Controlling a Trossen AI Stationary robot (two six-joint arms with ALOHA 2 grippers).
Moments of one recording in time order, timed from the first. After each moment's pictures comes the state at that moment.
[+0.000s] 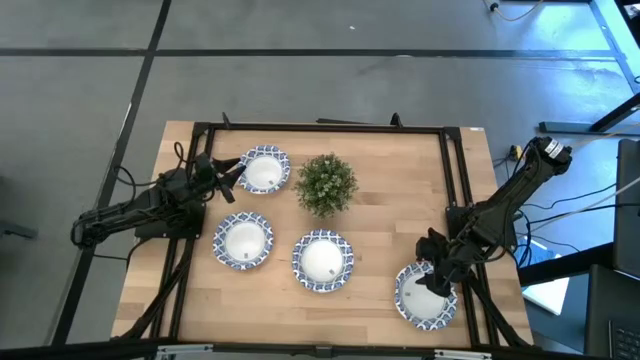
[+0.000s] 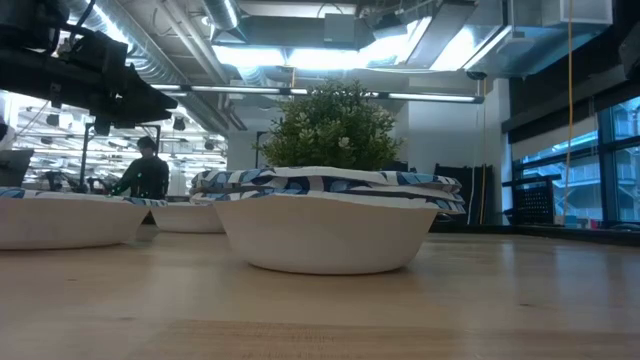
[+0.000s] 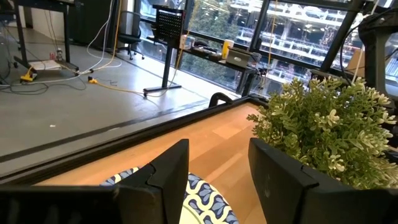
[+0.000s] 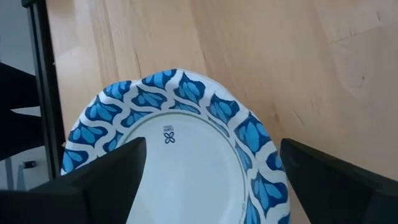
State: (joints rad) left arm 0.34 0.00 0.08 -0.12 -0.32 -0.26; right arm 0.84 1.01 0.52 -0.55 0.19 1.12
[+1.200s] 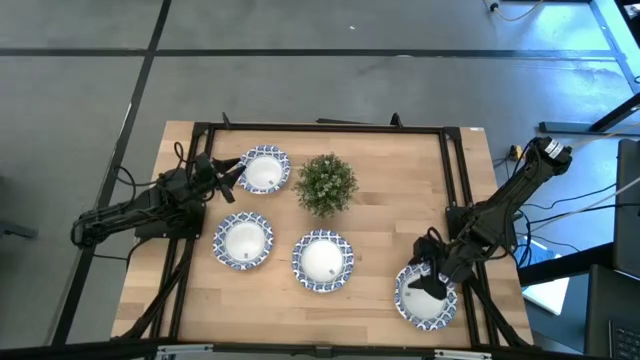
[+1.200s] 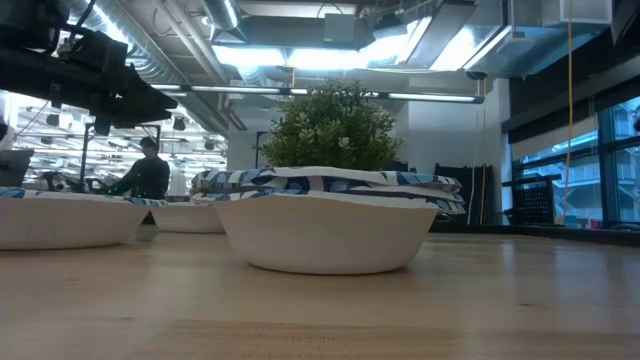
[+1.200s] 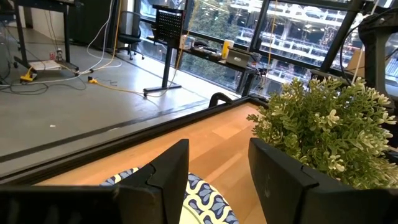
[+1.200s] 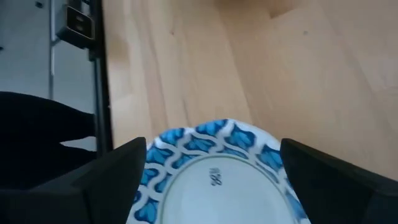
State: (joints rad) left arm 0.34 0.00 0.08 -0.12 -0.32 -0.26; right arm 0.84 1.01 0.52 -0.37 0.26 1.12
